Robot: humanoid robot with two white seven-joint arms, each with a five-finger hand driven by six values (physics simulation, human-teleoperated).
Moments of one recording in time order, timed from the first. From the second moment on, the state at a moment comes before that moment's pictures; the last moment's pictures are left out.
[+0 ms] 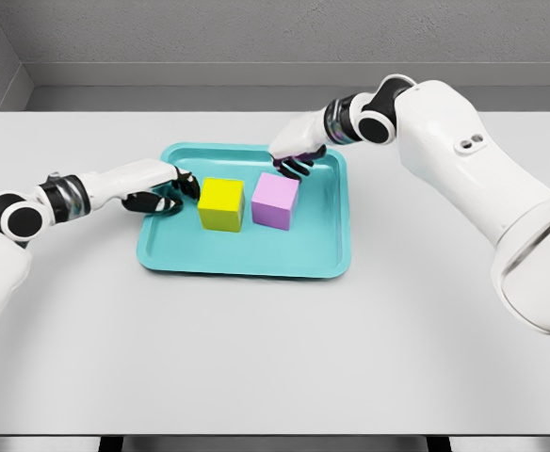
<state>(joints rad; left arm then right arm) -0.63 0.40 -0.35 -0.97 -0.47 -0.61 -0.61 -1.22 -0.13 1.16 -0.65 0.58 -0.52 0.61</state>
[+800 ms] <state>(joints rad) -0.65 0.39 -0.34 -0.96 -0.46 -0.61 -0.61 -1.22 -0.12 1.18 -0.67 0.58 -0.53 0.61</state>
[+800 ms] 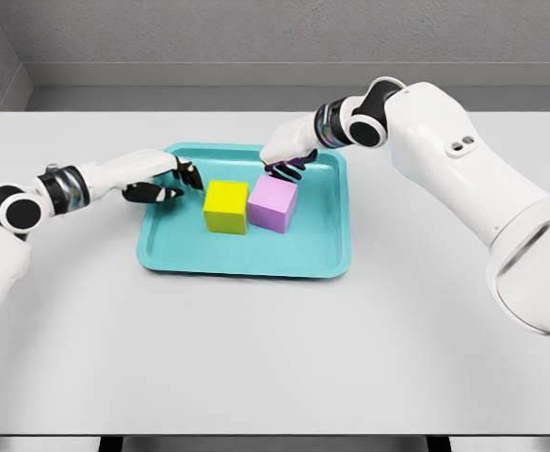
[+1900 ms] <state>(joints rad) -0.65 0.41 -0.34 -0.96 -0.42 -0.61 -0.61 -1.29 -0.16 1.20 -0.72 0.60 -0.48 0.61</state>
